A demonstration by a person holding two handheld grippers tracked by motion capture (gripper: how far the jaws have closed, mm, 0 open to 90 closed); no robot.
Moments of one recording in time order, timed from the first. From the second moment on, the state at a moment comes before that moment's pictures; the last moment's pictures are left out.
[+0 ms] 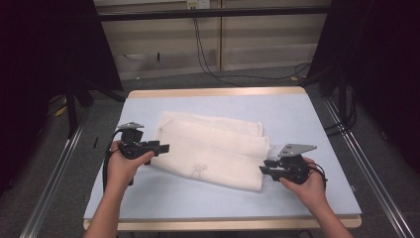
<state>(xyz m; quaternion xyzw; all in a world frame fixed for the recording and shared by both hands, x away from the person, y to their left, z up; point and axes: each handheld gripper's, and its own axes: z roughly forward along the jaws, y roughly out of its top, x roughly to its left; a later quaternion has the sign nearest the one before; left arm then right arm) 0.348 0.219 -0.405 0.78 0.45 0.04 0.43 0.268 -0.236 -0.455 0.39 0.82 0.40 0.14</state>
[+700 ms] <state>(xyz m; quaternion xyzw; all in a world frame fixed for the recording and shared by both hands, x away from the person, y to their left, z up) 0.329 0.165 -0.451 0.81 0.40 0.02 0.42 0.297 -0.238 -0.464 0.50 0.76 0.40 0.13</state>
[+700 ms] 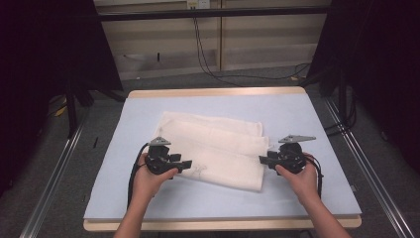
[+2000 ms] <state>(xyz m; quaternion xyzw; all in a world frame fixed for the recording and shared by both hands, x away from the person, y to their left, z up) 0.326 0.108 -0.442 0.83 0.36 -0.01 0.44 0.256 -0.181 -0.459 0.27 0.85 0.42 0.15</state>
